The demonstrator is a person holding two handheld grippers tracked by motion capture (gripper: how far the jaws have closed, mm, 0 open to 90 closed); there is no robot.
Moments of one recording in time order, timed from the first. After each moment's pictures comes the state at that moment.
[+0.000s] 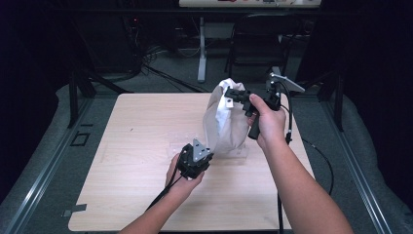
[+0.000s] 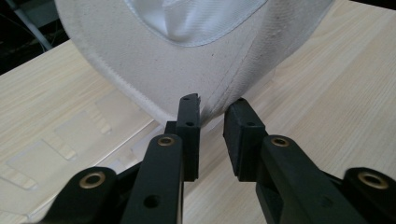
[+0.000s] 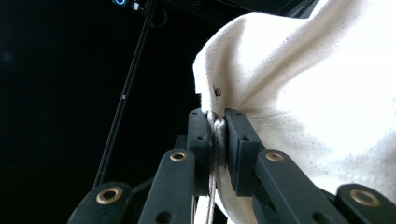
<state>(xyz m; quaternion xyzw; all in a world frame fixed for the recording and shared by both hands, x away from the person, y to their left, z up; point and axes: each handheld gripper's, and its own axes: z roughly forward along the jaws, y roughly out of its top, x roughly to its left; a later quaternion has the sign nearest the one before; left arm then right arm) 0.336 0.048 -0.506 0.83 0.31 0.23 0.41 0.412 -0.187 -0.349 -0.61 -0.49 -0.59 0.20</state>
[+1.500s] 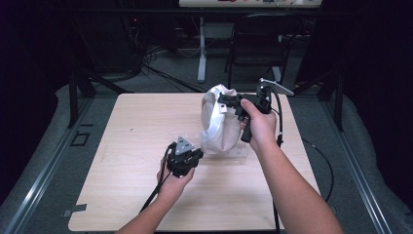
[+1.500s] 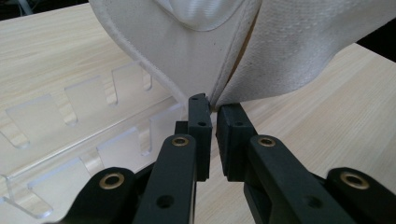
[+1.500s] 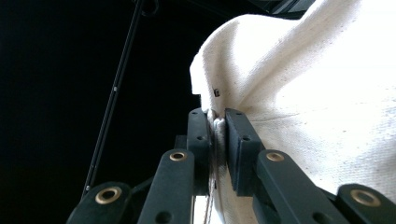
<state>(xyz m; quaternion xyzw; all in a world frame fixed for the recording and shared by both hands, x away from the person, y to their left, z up) 0.344 0.077 -0.512 0.79 0.38 0.16 0.45 0.421 -0.172 -0.372 -0.61 -0.50 -0.57 0.21</state>
